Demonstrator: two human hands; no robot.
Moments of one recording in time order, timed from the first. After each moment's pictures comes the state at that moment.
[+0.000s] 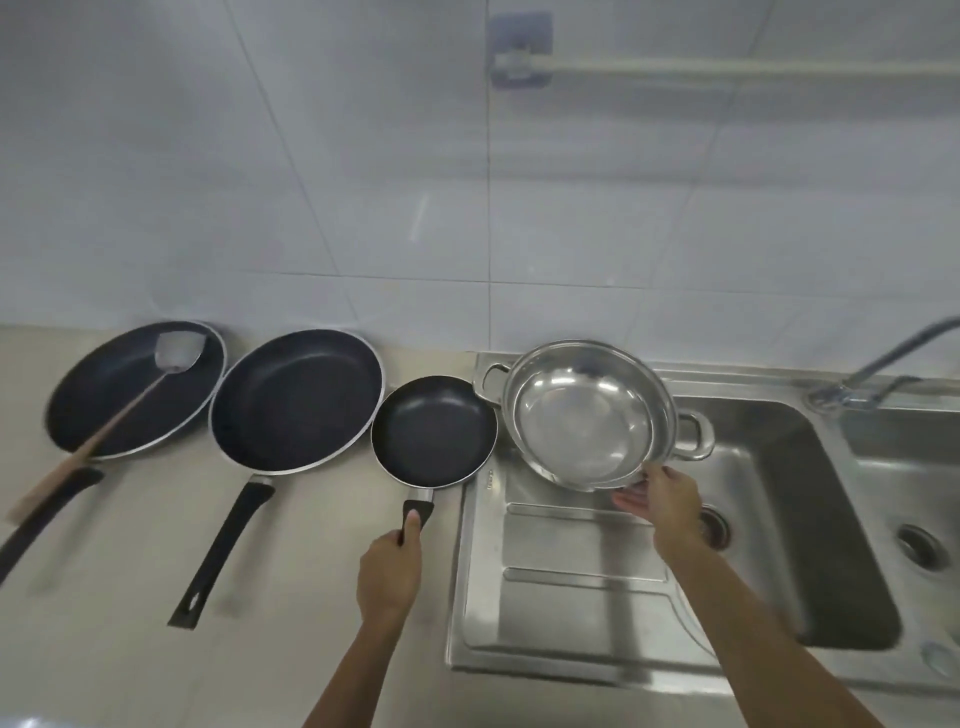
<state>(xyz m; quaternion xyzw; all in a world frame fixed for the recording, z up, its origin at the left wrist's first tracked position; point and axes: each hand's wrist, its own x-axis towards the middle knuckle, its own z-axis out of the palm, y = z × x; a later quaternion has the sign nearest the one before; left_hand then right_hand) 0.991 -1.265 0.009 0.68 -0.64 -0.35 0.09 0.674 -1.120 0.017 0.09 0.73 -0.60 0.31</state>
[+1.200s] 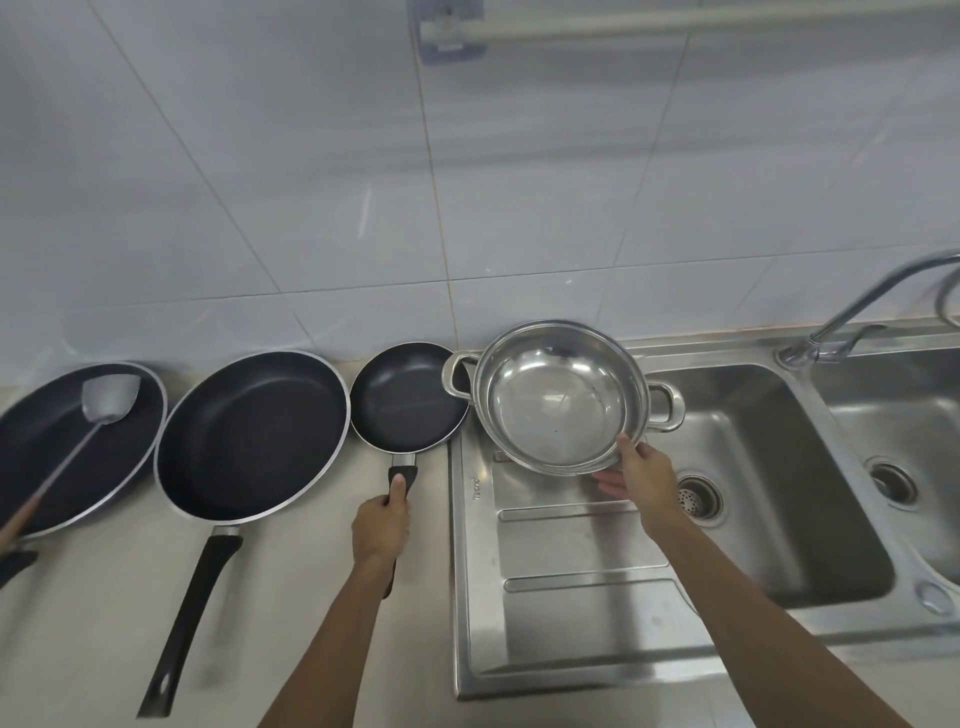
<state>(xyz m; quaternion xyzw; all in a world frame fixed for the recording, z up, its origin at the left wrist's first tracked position) 0.945 -1.344 -0.004 0.62 -0.59 -0.50 0.12 0.671 -1.137 -0.007 0.06 0.74 -0.59 0.31</state>
